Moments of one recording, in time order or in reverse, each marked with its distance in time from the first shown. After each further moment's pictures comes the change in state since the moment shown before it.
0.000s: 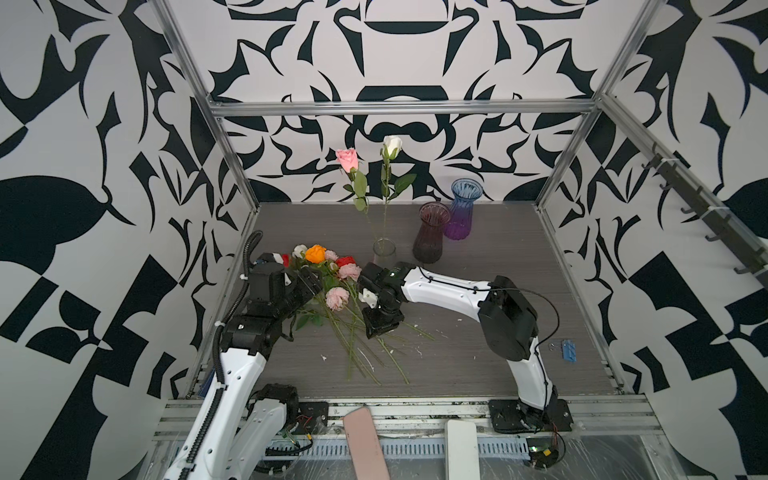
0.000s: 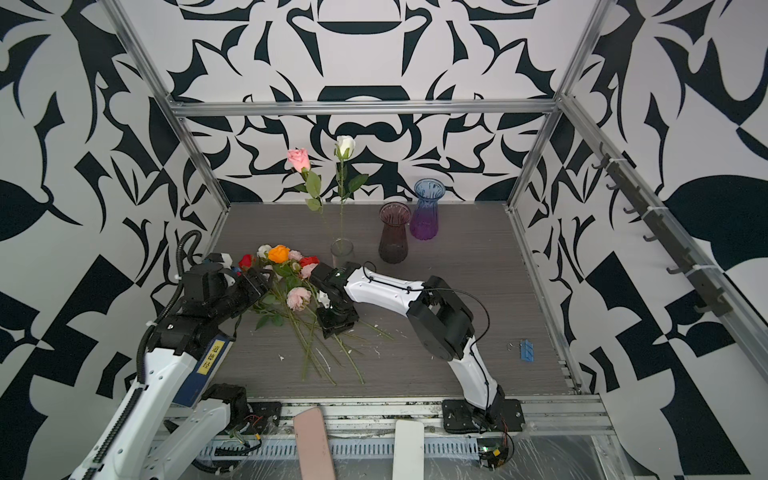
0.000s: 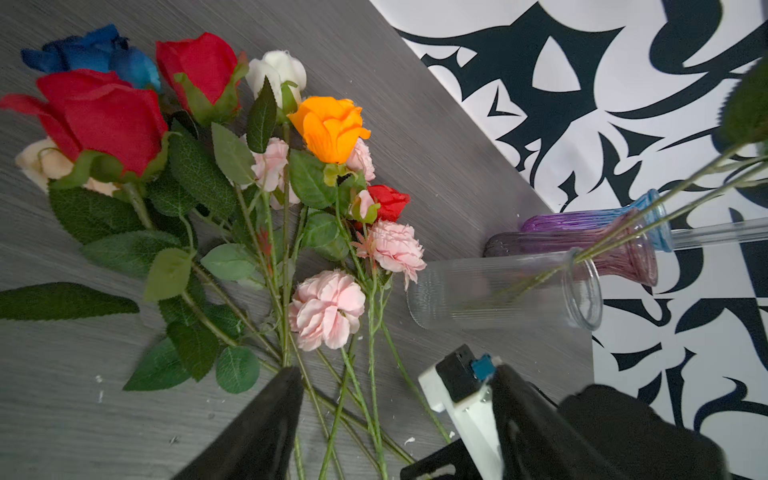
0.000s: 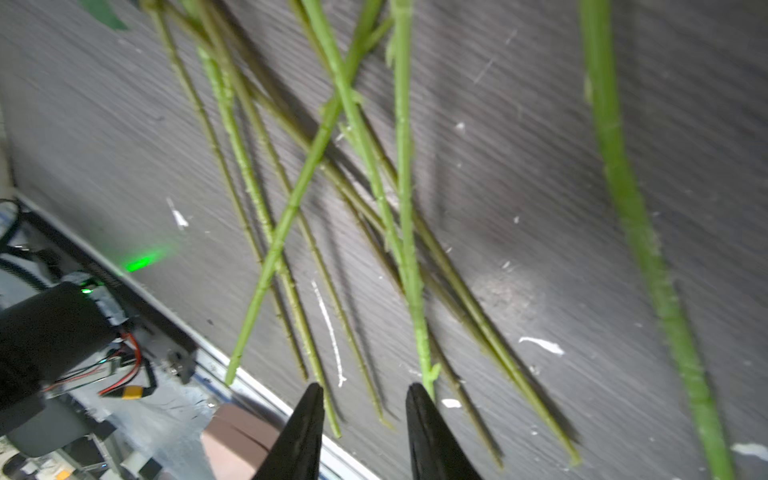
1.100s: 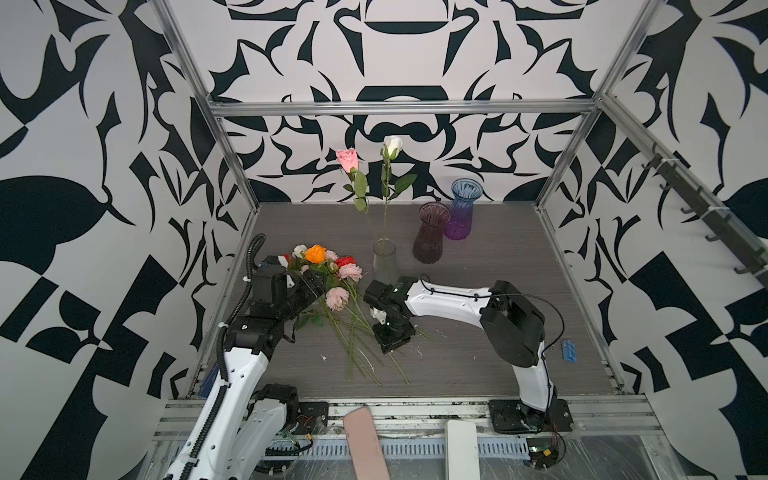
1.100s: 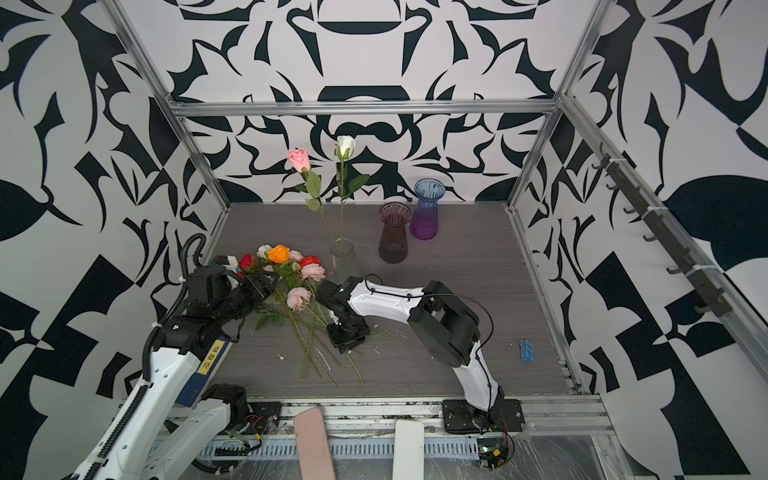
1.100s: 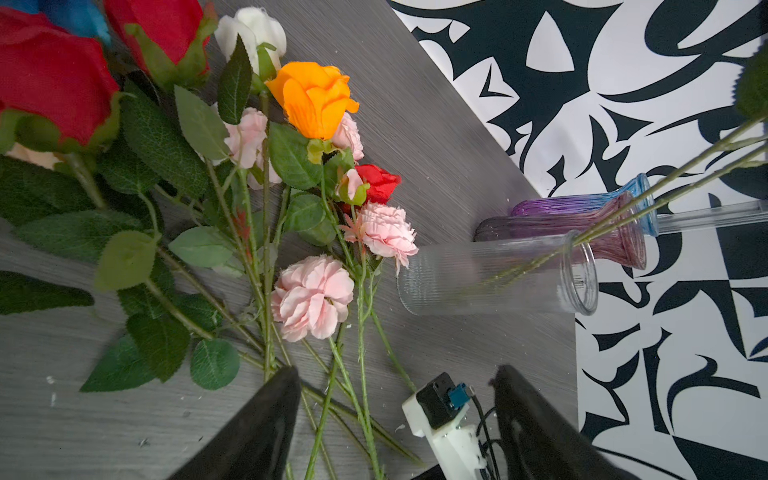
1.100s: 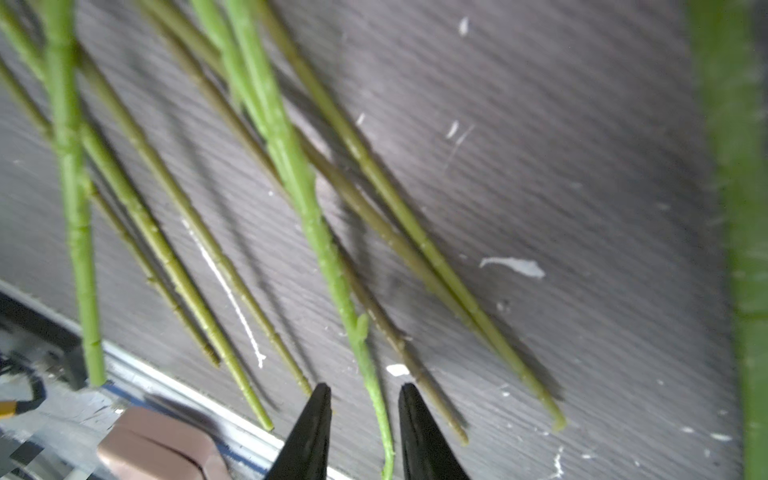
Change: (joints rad) left arm 0.005 0.037 -0.046 0.060 0.072 -0.023; right arm 0.050 -0.057 -0.187 0.029 0.077 0.030
